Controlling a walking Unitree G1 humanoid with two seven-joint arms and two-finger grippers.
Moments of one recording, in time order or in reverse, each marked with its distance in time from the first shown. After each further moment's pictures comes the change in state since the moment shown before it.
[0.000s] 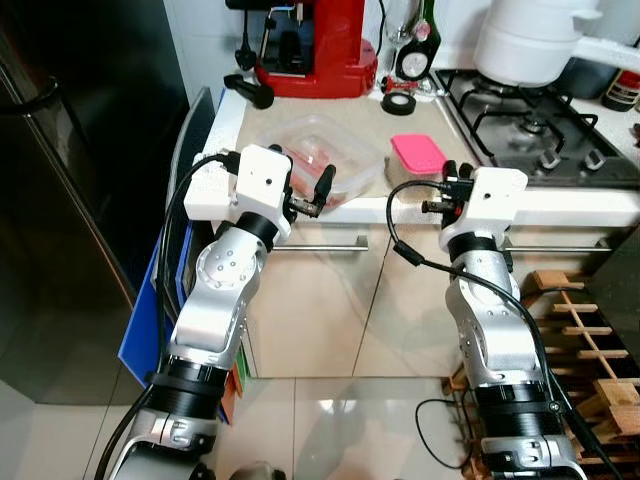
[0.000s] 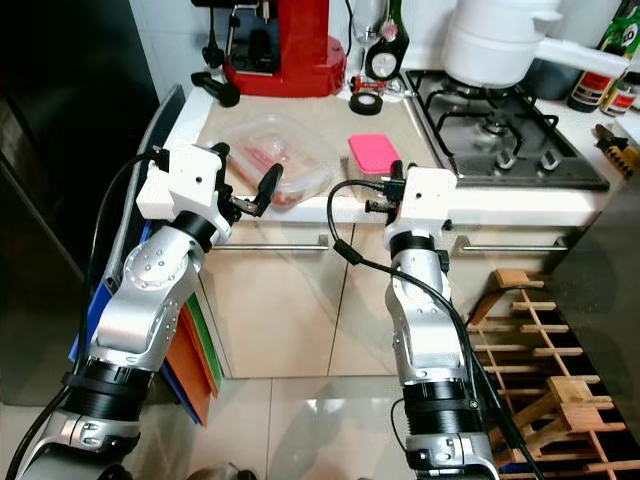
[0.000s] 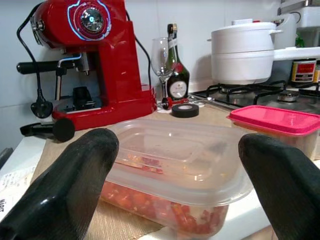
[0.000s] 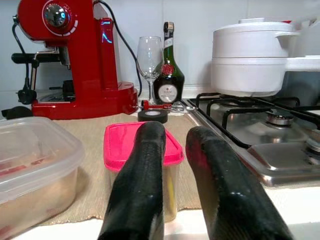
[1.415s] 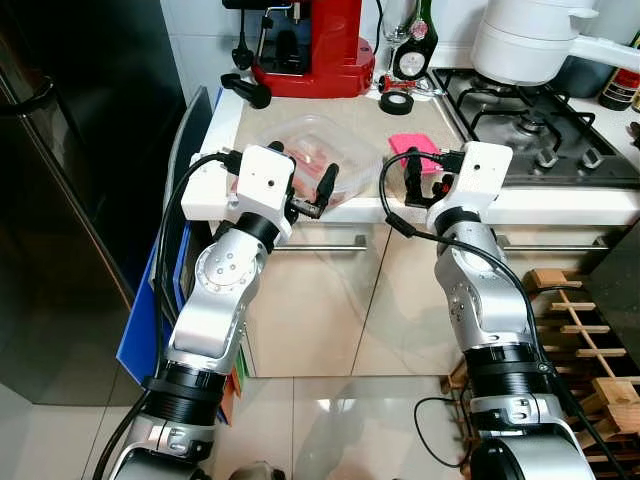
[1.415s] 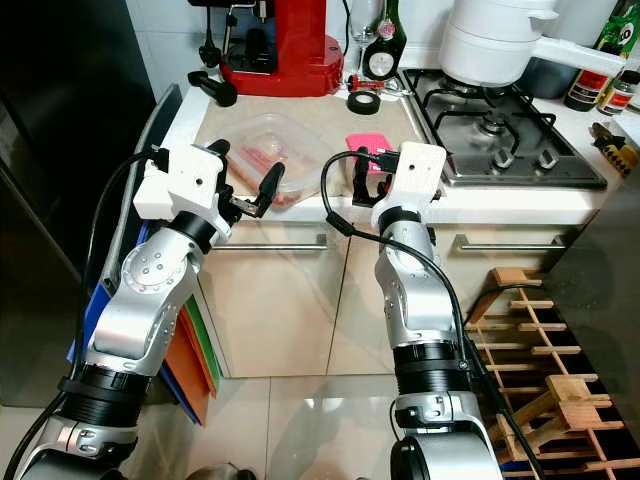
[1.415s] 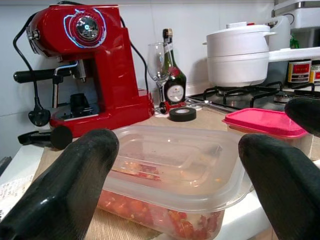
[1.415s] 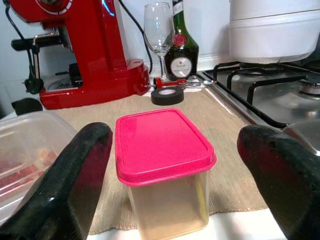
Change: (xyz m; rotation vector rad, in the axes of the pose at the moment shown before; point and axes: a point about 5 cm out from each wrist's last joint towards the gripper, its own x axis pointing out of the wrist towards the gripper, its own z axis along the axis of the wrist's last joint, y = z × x) left arm -0.004 -0.003 0.005 0.029 -0.024 -0.015; right arm 0.029 0.012 0.005 0.094 0.119 0.039
